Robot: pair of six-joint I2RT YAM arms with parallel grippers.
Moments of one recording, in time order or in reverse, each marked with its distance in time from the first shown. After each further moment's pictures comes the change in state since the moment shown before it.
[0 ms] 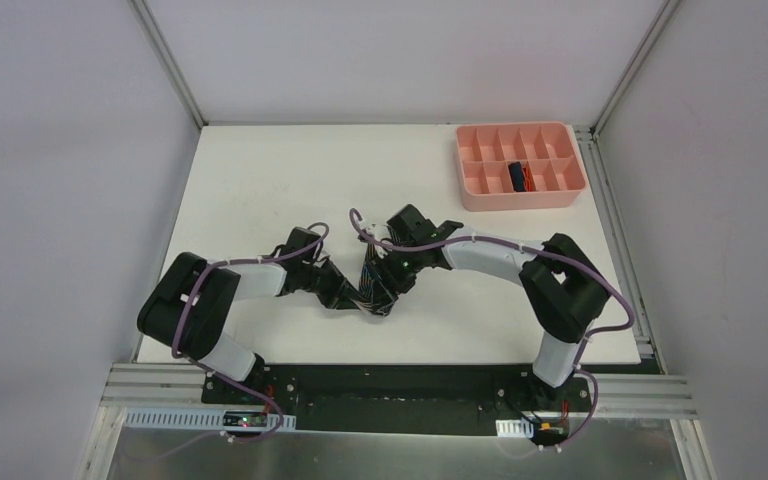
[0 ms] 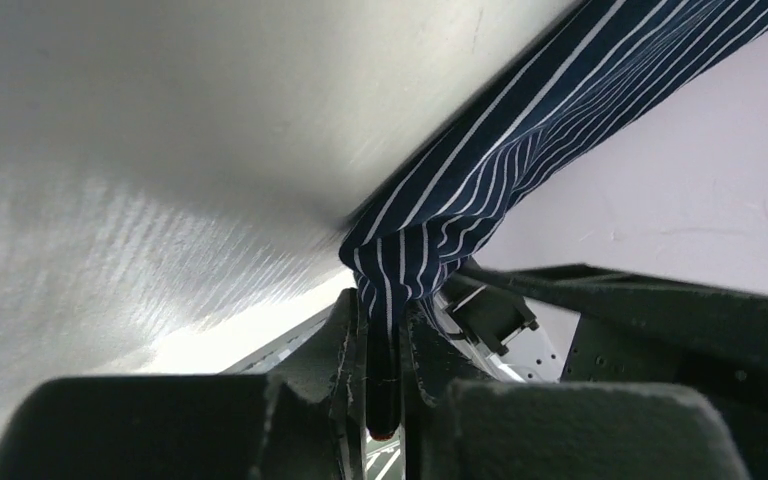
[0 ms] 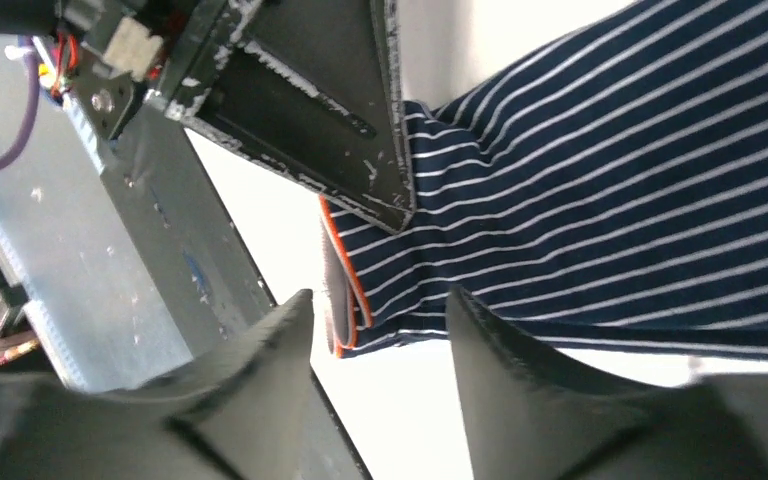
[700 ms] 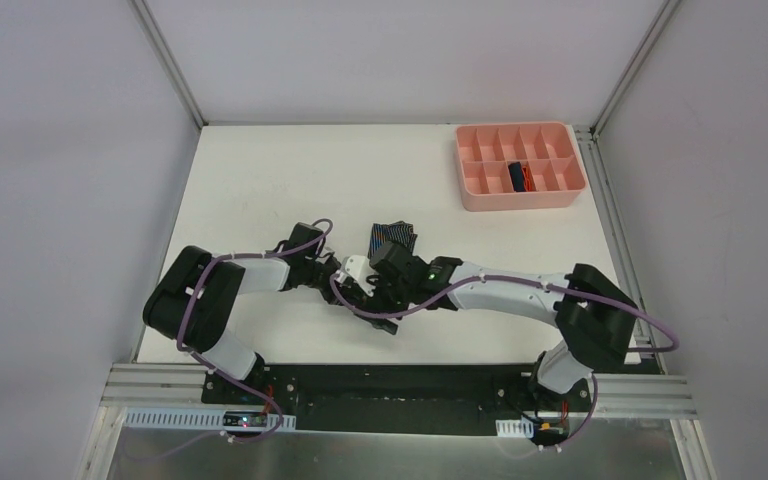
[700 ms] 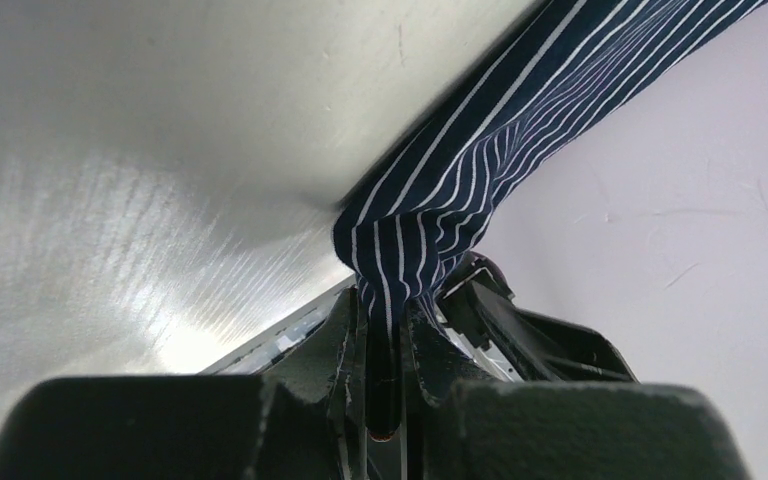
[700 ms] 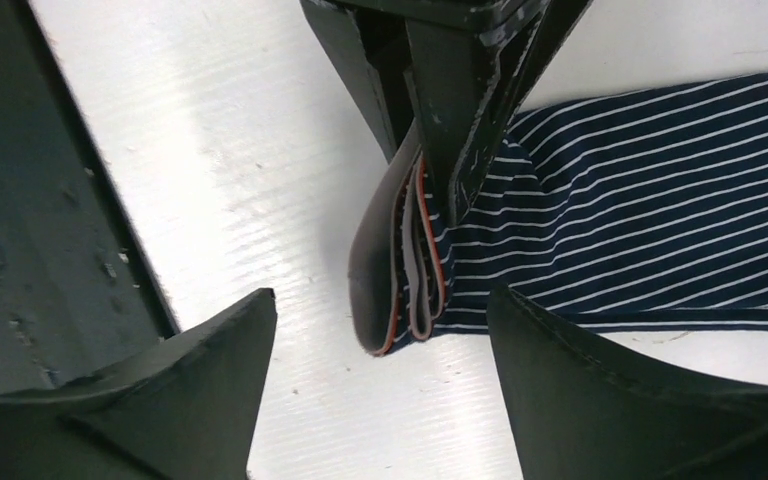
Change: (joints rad) left arm 0.000 0.045 0.042 0.014 0.045 0.005; right arm 0.267 -0.216 -0.126 0.062 0.489 -0.306
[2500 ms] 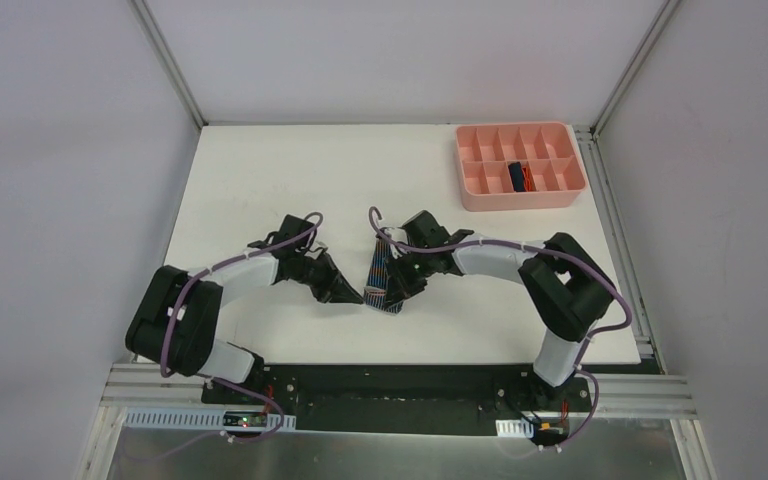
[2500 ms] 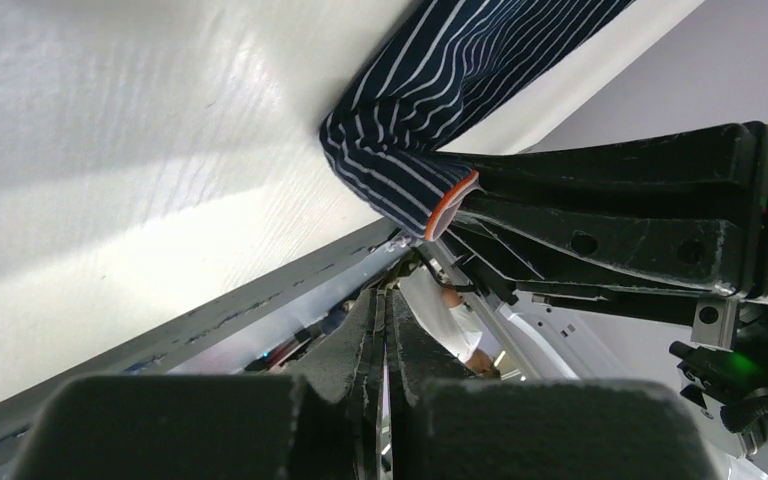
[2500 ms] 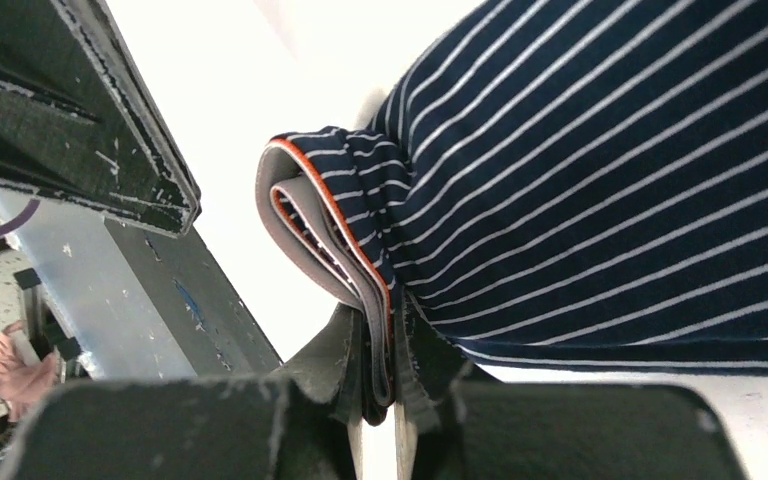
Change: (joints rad) left arm 0.056 -0.159 0.061 -0.313 0.011 0.140; right arm -0.321 0.198 -0.012 0.089 -0.457 0.426
